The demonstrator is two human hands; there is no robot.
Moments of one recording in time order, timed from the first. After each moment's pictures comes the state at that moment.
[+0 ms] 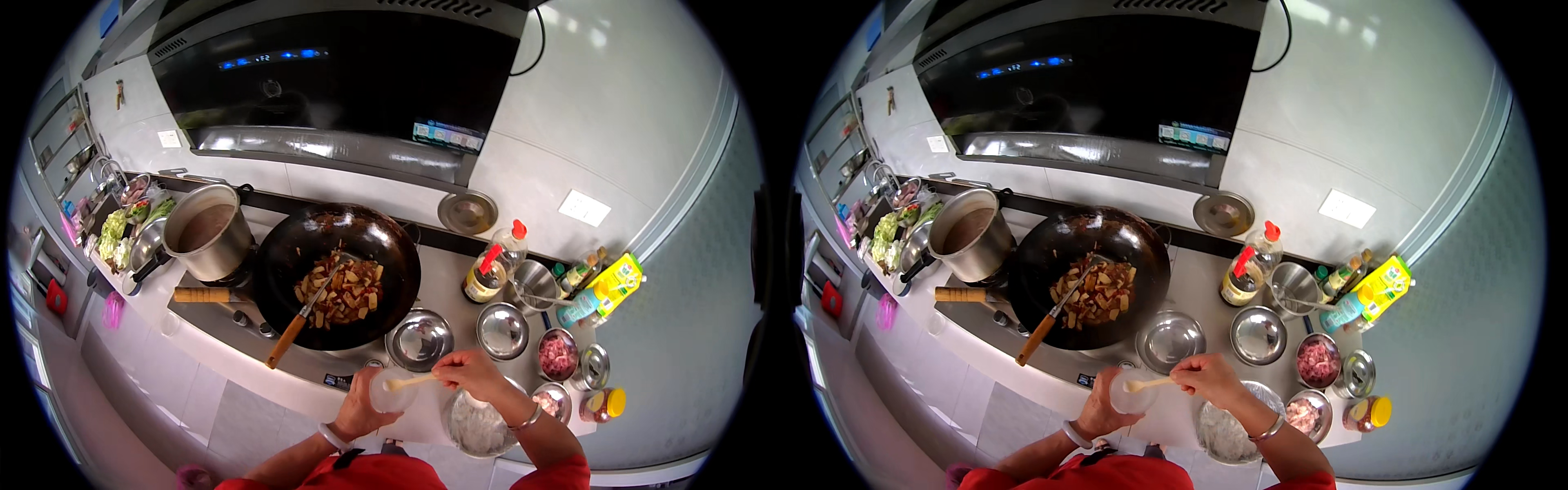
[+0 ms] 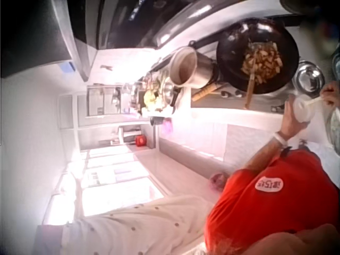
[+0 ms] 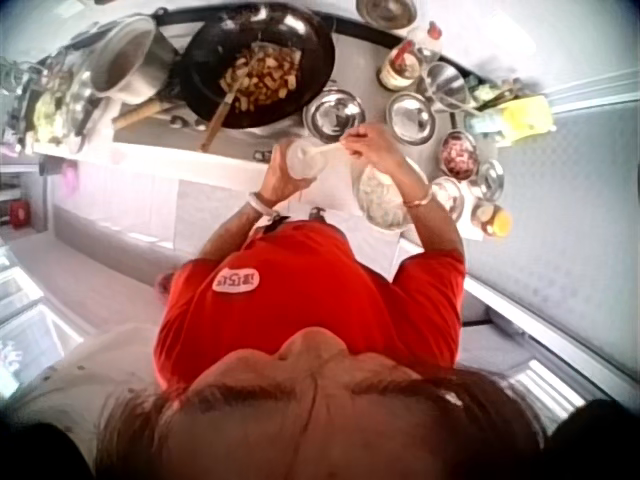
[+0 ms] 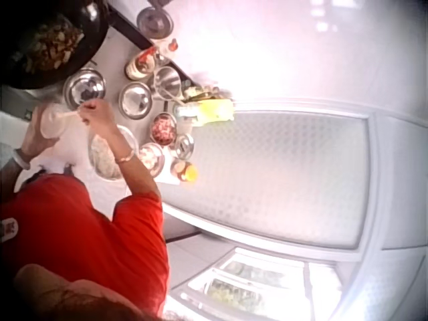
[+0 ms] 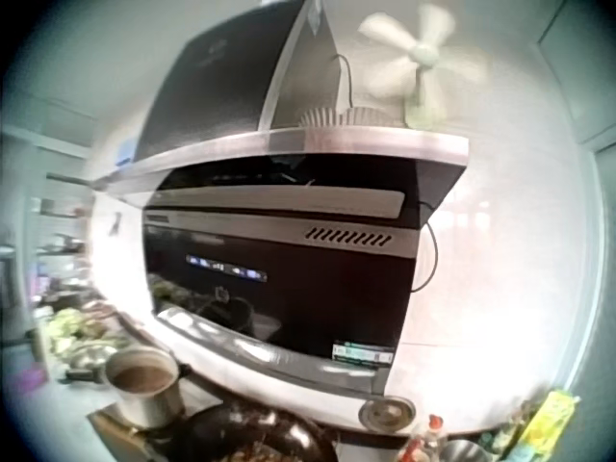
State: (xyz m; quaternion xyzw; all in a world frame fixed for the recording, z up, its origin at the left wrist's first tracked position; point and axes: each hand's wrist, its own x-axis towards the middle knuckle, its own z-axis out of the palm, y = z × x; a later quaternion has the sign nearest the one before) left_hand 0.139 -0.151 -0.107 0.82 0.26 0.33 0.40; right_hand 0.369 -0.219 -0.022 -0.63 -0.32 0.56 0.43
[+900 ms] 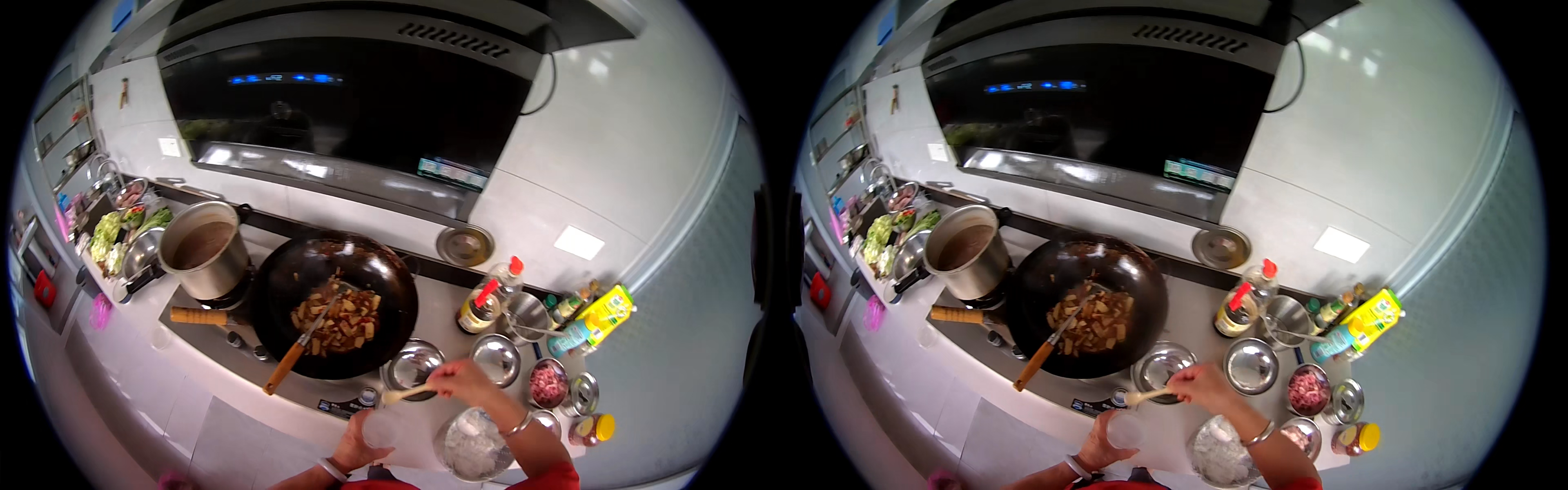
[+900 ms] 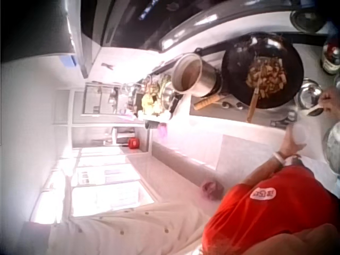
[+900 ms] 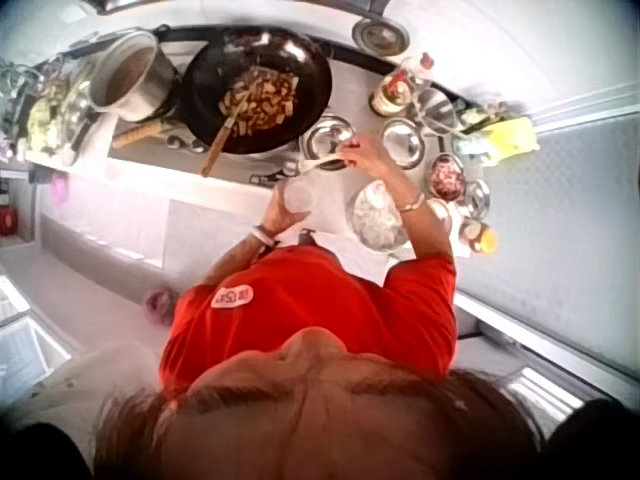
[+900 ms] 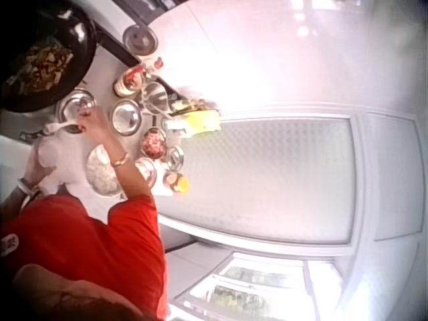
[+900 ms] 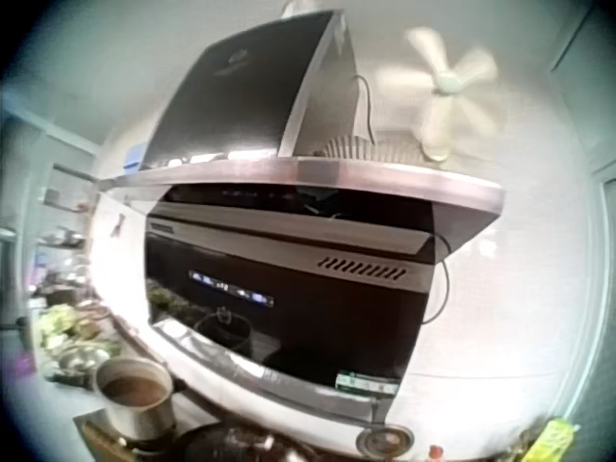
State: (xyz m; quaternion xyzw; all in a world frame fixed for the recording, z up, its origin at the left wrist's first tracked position) left_hand 0.125 -0.174 -0.160 0.74 0.32 0.30 0.51; right_hand 0.391 -0.180 -0.032 -0.67 -0.39 0.52 0.37
